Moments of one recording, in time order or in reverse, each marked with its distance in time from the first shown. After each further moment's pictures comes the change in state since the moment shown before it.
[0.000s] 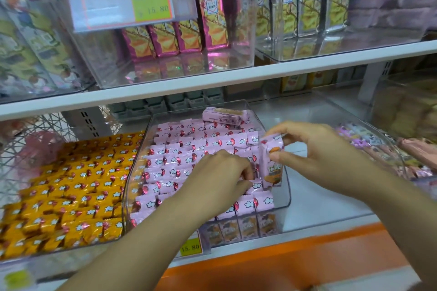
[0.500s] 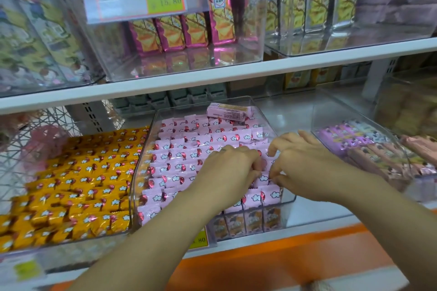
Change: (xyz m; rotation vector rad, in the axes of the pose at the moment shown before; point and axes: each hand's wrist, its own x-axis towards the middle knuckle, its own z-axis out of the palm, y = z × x) left_hand 0.006 -0.001 0.010 -0.020 0.022 0.001; right_hand 0.005 0.004 0.033 -0.618 -0.338 0.034
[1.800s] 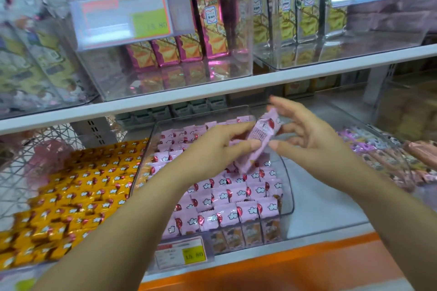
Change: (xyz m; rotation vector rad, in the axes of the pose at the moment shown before) left_hand 0.027 -0.018 -0.042 -0.471 0.003 0.076; right_hand 0.005 0.019 -0.015 1.186 0.477 -0.042
